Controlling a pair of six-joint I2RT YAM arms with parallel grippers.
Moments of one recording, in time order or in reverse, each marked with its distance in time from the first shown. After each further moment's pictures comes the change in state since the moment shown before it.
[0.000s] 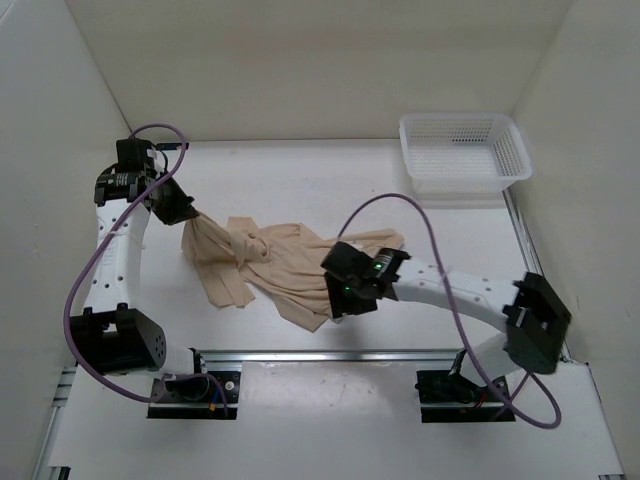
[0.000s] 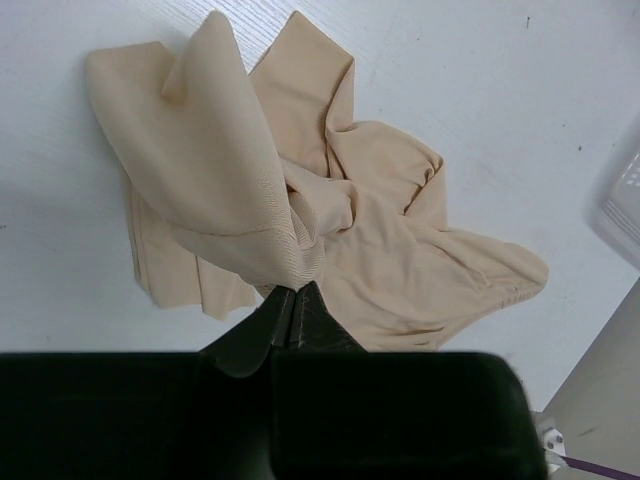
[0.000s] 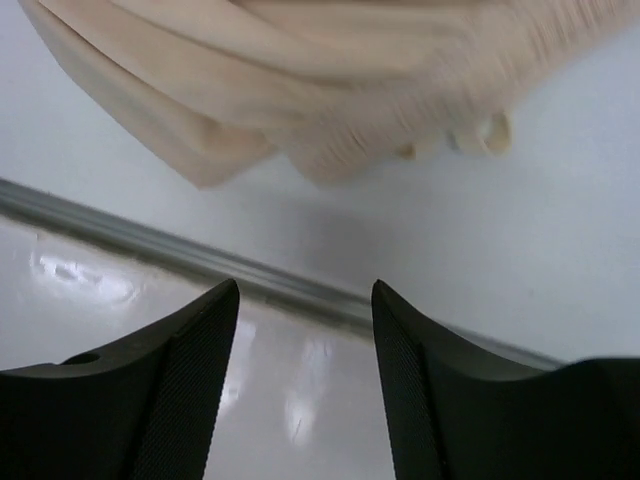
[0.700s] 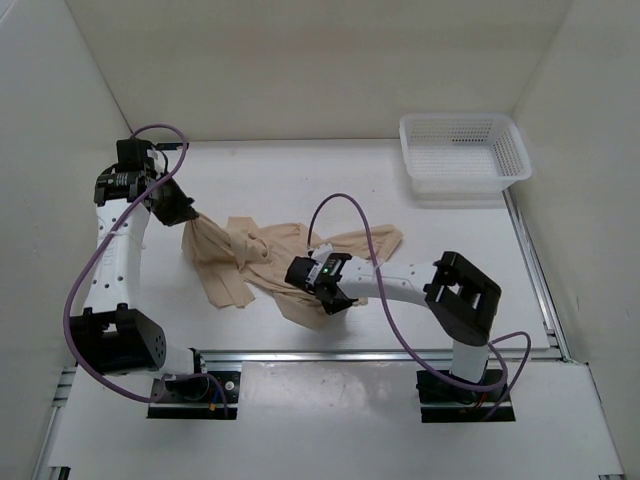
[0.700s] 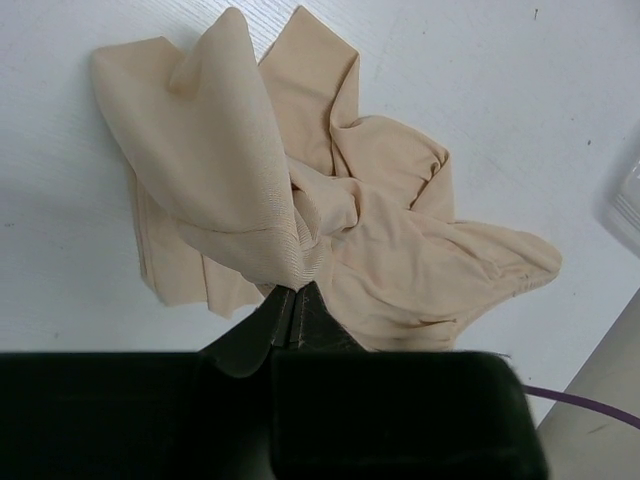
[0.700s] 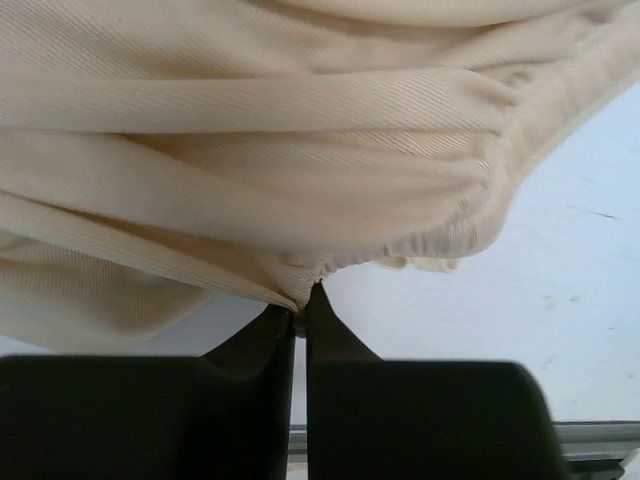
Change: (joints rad) left arm 0.000 -0.001 0.000 -0.009 -0.002 0.018; right arm 0.105 0.438 0.227 -0.047 0.359 -0.082
